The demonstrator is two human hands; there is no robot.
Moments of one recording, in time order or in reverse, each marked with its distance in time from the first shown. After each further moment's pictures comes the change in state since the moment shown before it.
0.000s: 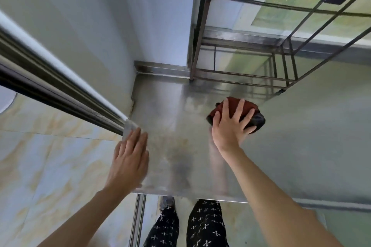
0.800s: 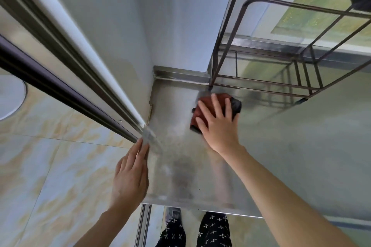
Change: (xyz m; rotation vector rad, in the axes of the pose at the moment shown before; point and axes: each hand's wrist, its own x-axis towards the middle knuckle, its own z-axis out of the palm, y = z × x) left_hand -0.020 -0.030 0.008 -0.260 0.194 -0.057; right_hand -0.002 -0.057 0.014 -0.124 -0.005 -0.472
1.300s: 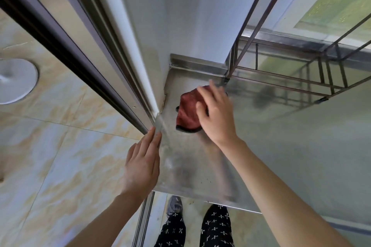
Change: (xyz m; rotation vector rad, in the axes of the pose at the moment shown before) left_hand -0.003 -0.004 0.006 0.021 0.008 -0.015; right_hand 0.004 -0.050 -0.010 0.393 0.177 -0.138
